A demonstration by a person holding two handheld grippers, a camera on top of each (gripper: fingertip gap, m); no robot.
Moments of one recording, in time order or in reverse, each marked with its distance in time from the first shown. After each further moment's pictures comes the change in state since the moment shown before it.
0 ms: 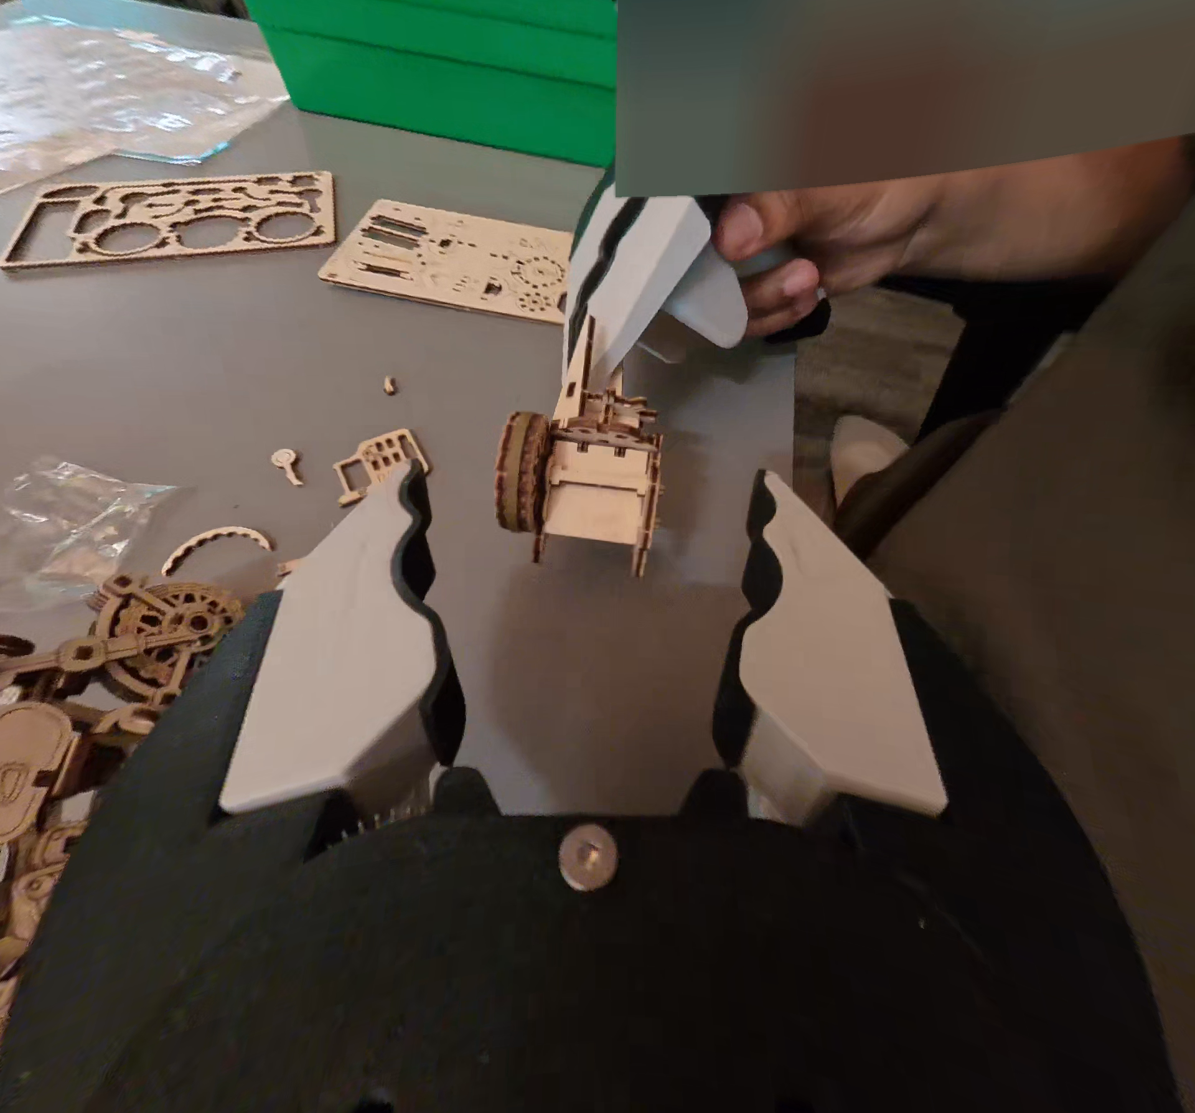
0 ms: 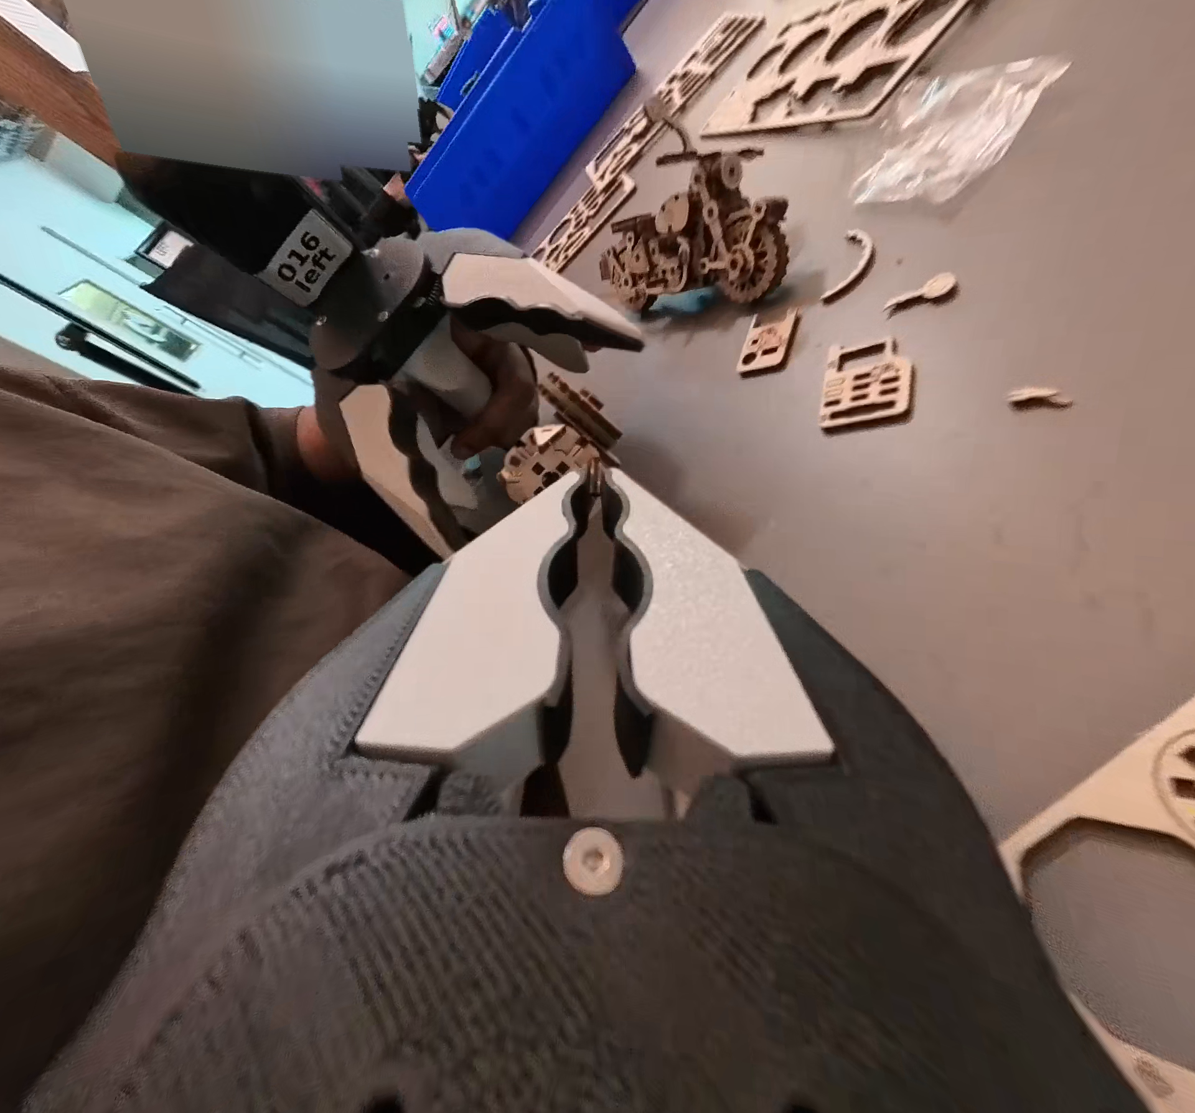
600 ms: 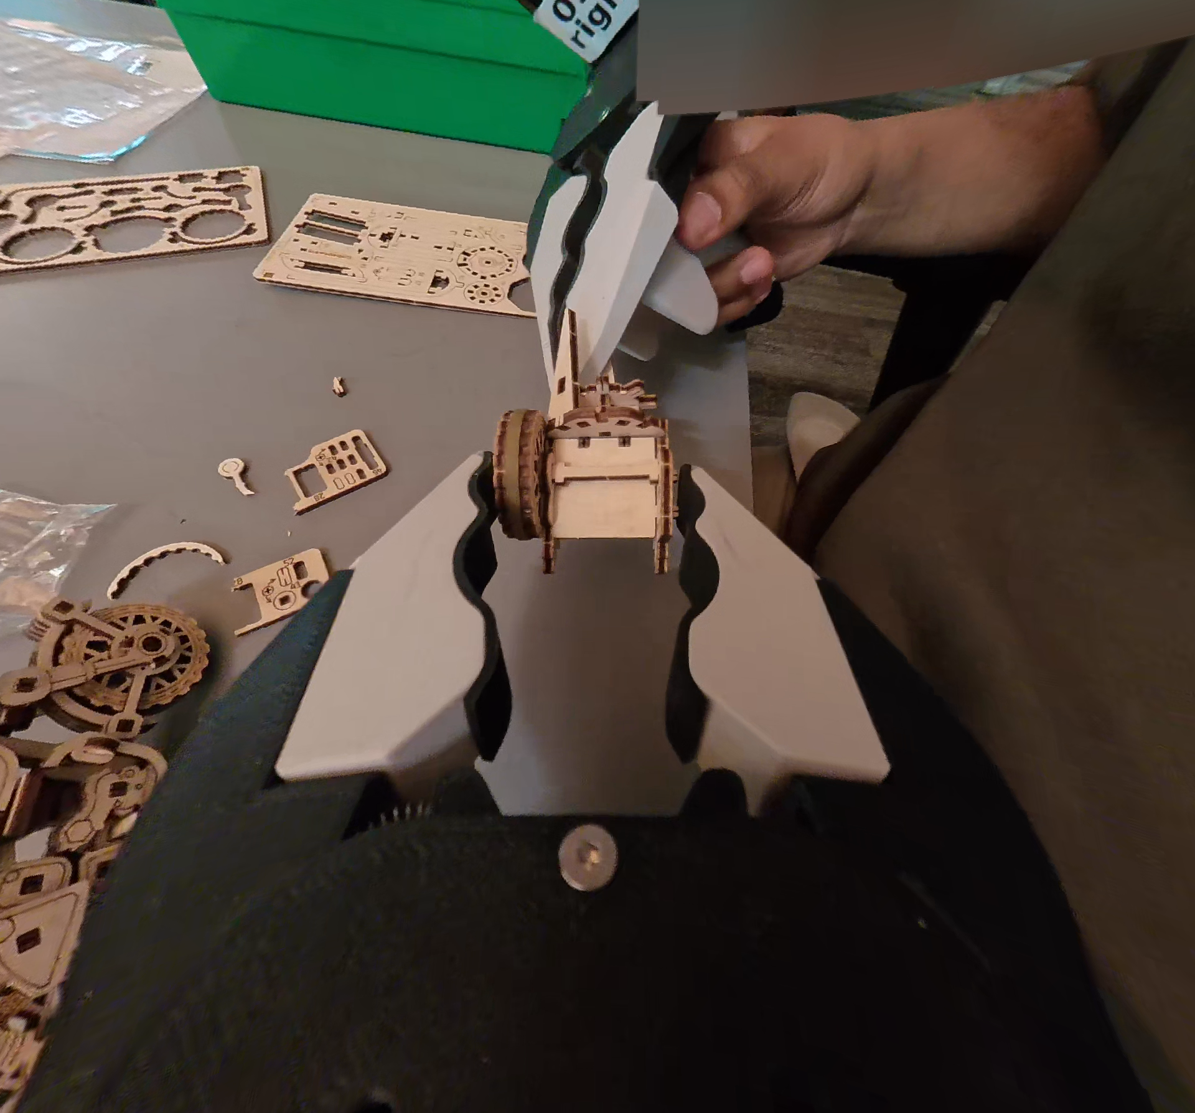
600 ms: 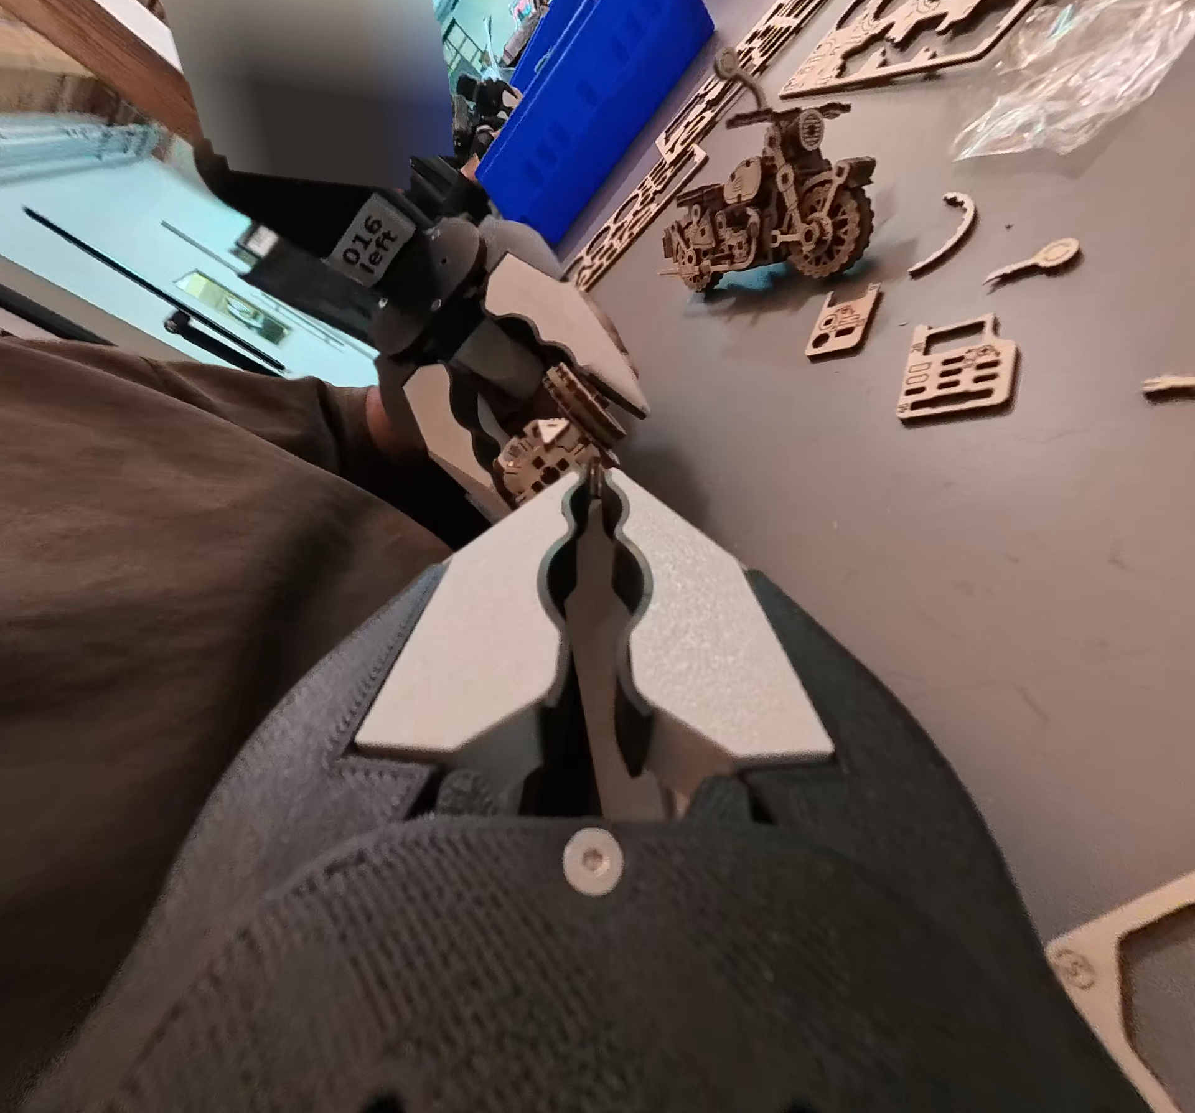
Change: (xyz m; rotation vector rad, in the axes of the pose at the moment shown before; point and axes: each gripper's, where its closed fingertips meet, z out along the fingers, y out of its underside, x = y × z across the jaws) left arm 0.012 0.004 -0.003 -0.013 0.090 0.024; right arm -0.014 0.006 0.004 -0.028 -0.111 0.017
